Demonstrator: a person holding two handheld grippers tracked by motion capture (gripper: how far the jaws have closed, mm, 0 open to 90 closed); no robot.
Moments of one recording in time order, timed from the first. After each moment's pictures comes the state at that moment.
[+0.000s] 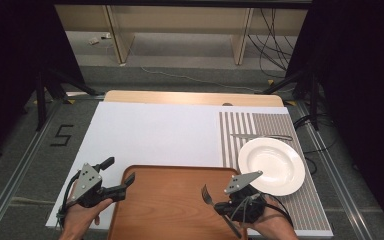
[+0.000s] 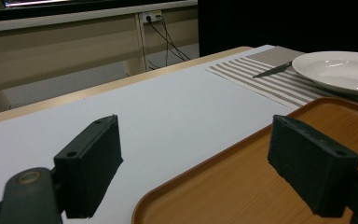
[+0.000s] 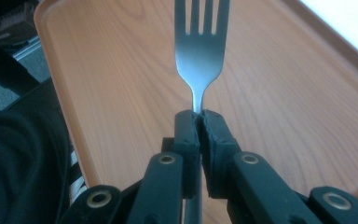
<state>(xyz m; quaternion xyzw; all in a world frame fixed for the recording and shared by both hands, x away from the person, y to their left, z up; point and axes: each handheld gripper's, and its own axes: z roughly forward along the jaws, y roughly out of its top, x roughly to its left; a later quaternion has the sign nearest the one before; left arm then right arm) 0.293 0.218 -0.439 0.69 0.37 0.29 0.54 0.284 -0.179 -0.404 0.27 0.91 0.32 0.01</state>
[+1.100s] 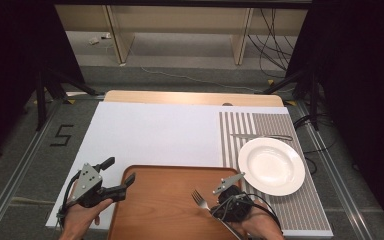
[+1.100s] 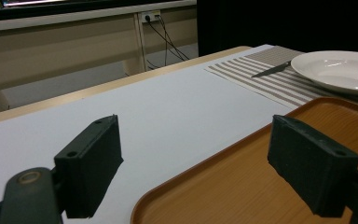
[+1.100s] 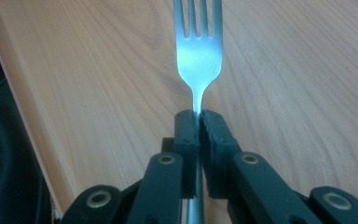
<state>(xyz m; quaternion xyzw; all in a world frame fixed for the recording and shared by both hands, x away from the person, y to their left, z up) 0.293 0.218 -0.439 0.69 0.37 0.29 0.54 0.296 -0.160 -0.441 0.31 0.92 0.26 -0.01</state>
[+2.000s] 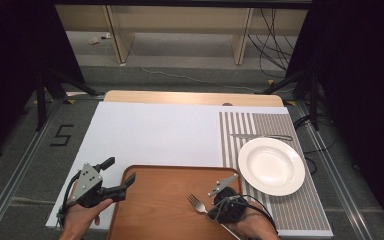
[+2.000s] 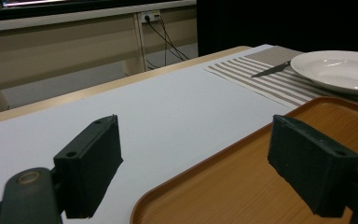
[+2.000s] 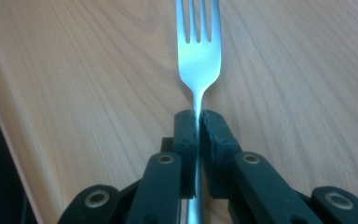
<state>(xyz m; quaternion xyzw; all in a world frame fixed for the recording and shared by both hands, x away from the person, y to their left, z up) 0.293 0.217 -0.439 0.69 0.37 0.29 0.54 0.299 -0.152 -0.456 0.31 0.92 0.23 -0.02</state>
